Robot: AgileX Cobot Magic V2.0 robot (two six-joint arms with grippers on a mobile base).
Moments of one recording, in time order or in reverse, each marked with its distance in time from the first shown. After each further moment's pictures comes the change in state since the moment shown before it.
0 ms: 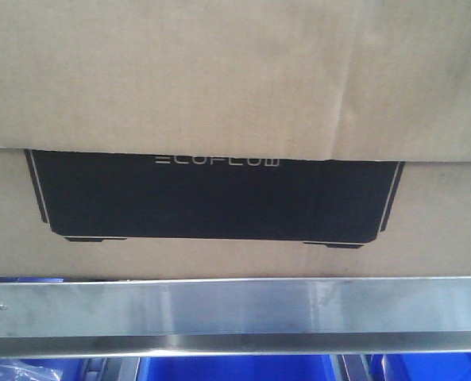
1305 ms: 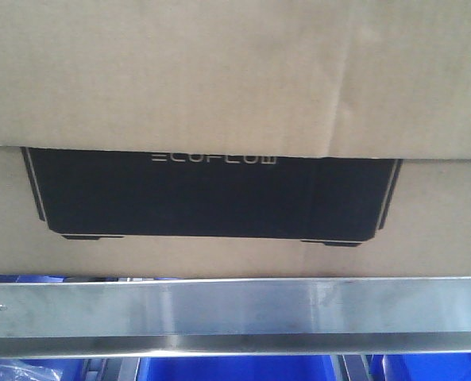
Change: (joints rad) left arm 0.000 0.005 -0.004 0.016 -0.006 -0.034; right arm 0.054 1.010 -0.624 0.095 0.431 -0.191
